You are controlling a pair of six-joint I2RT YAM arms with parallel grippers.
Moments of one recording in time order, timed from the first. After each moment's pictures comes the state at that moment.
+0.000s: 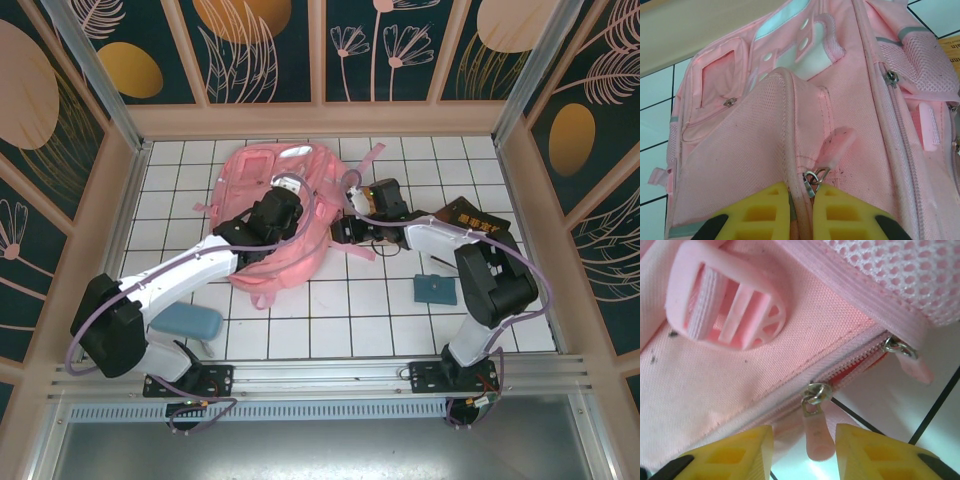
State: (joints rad) left arm -0.75 1.44 1.07 -0.33 -0.49 -0.17; right arm 0.47 1.70 0.97 -0.07 -0.60 0.21
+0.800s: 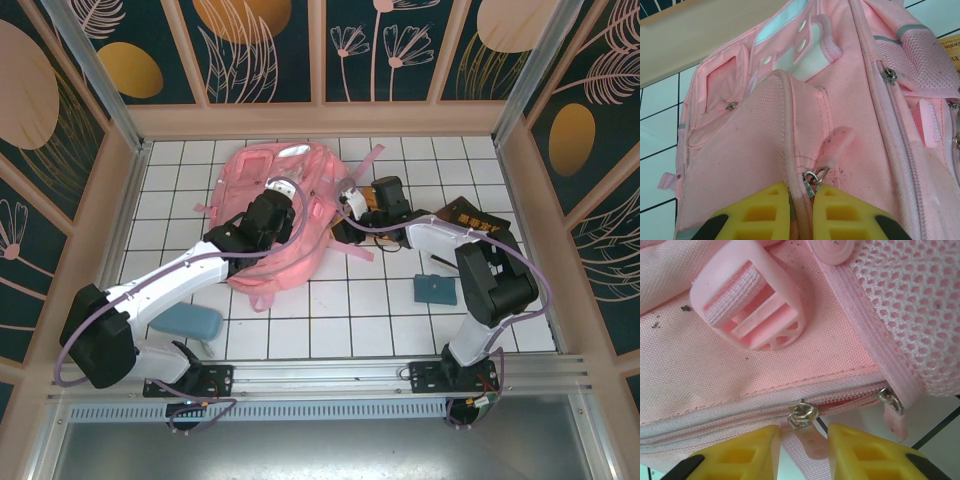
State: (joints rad) left arm -0.75 1.38 1.03 -0.32 -0.47 -0.12; right arm 0.46 1.70 0.98 -0.03 -0.62 -0.12
